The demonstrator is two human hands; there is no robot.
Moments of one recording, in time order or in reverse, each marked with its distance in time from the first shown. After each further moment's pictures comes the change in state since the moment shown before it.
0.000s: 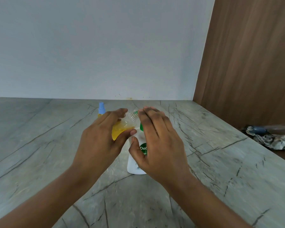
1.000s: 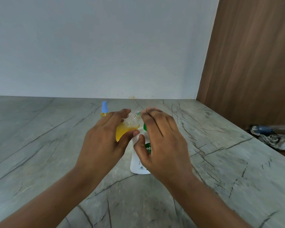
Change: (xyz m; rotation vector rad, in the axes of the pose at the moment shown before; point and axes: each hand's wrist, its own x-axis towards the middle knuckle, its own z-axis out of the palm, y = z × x) left_hand -0.001 -0.001 0.002 0.017 0.004 0.011; right_hand 0.001 0.000 0.001 -0.023 0.042 -0.007
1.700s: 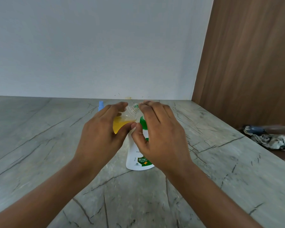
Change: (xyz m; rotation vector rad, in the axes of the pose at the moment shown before) left_hand 0.006 0.010 -0.008 -0.021 0.028 -0.020; right_hand 0.016 -0.001 -0.014 -0.040 0.030 -0.006
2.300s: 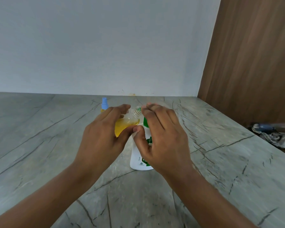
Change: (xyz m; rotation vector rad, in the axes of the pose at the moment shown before) left_hand -0.006 -0.005 0.003 0.009 -0.039 0.004; right_hand -0.011 0.001 0.014 0.083 0.081 -0.014
